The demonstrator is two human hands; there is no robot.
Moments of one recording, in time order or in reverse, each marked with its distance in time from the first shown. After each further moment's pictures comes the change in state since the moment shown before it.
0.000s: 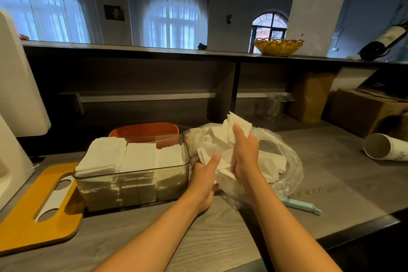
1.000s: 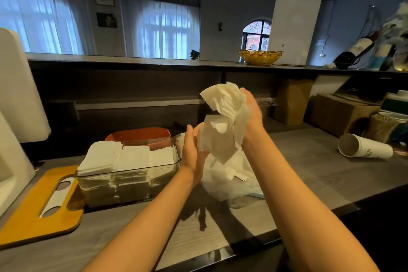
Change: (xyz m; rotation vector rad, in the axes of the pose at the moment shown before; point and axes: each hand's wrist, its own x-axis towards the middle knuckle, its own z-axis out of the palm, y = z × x) left_hand -0.015 0.057 0.029 -0.115 -0.100 0.196; right_hand -0.010 -0.130 0.001 -0.005 -0.121 0.024
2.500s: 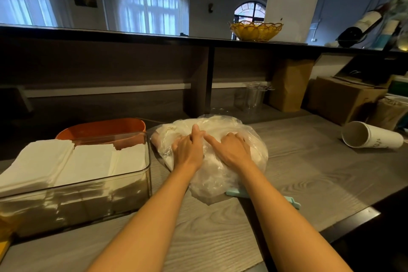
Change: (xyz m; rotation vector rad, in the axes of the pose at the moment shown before) left_hand 0.093 -0.086 -0.018 1.027 0.165 0.026; right_hand 0.071 0.153 -0.064 -1.321 -0.122 -0.097
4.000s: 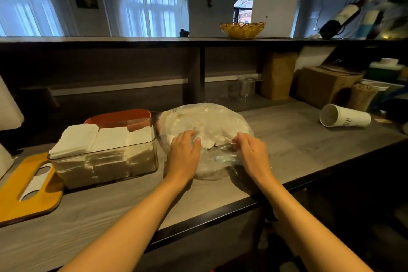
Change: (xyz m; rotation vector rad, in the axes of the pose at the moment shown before) left_hand -0.113 0.002 -0.034 0.209 0.094 0.346; right_hand -0.135 0.044 -0.049 0.658 0.280 -0.115
